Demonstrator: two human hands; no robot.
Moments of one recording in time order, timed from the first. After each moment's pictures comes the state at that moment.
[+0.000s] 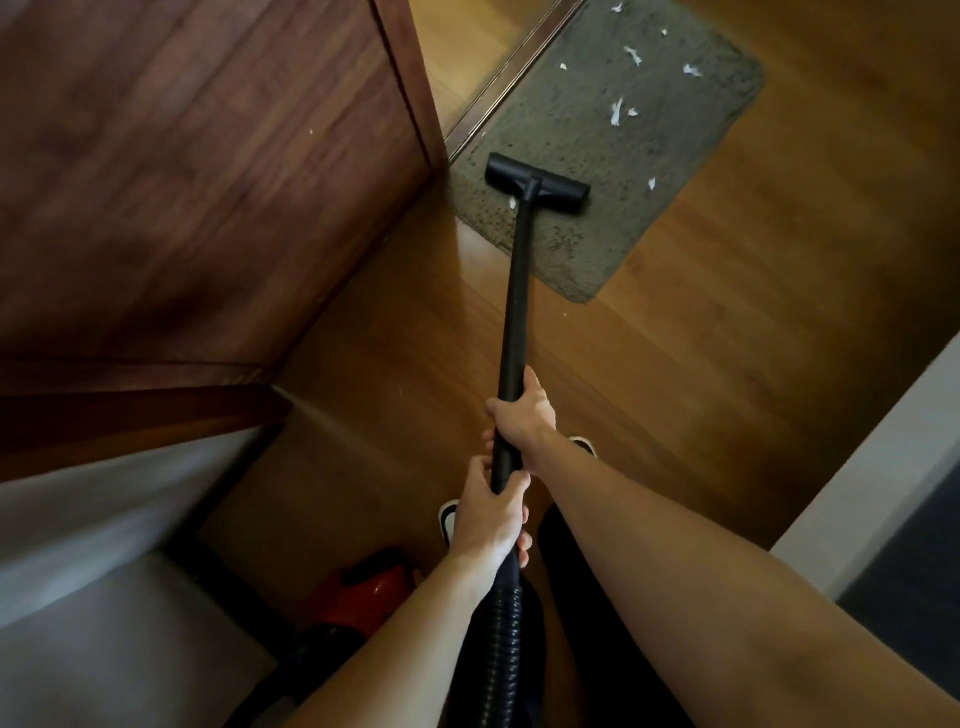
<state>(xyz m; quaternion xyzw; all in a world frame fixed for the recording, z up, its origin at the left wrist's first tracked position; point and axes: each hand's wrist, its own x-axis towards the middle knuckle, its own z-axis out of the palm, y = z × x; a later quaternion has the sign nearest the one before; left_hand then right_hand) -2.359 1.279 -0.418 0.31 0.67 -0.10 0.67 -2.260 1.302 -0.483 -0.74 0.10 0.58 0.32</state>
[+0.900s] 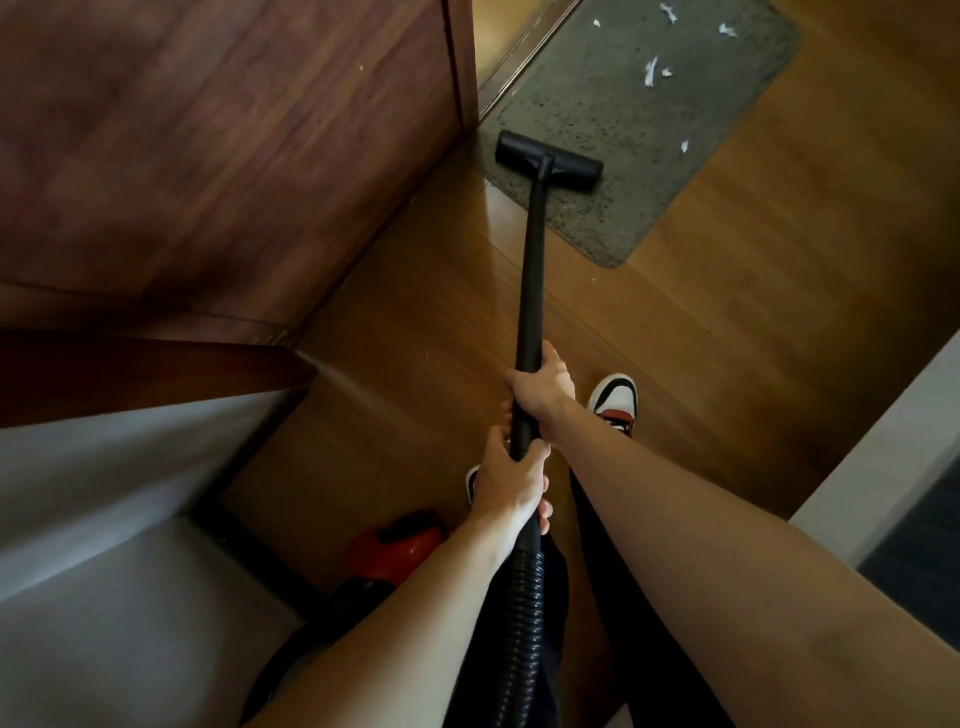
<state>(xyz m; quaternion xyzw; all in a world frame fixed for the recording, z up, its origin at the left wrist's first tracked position) -2.430 1.289 -0.424 0.29 0.65 -0.10 0.69 -2.329 1.311 -0.483 -0.75 0.10 0.57 0.32</state>
